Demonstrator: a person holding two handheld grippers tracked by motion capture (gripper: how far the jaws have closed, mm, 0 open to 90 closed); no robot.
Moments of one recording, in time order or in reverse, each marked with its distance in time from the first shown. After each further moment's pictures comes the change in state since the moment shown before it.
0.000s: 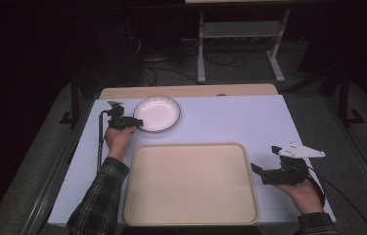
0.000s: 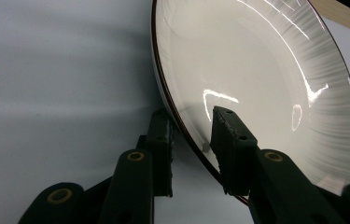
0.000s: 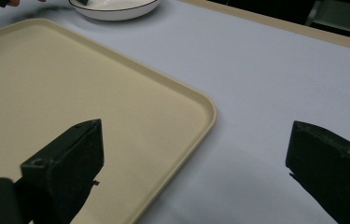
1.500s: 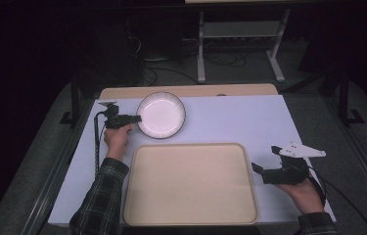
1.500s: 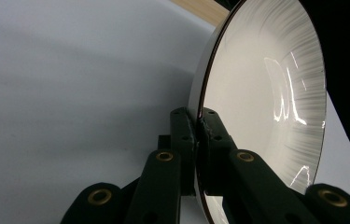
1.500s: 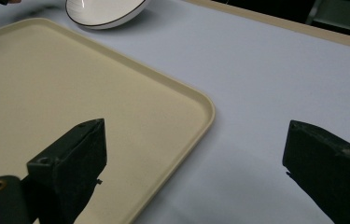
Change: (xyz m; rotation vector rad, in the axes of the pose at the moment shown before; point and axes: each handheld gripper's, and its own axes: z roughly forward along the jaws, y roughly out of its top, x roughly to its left) left arm 0.010 0.000 -0.008 -0.115 -0.175 -0.078; right arm -0.002 0.000 -0.001 0.005 0.002 0.003
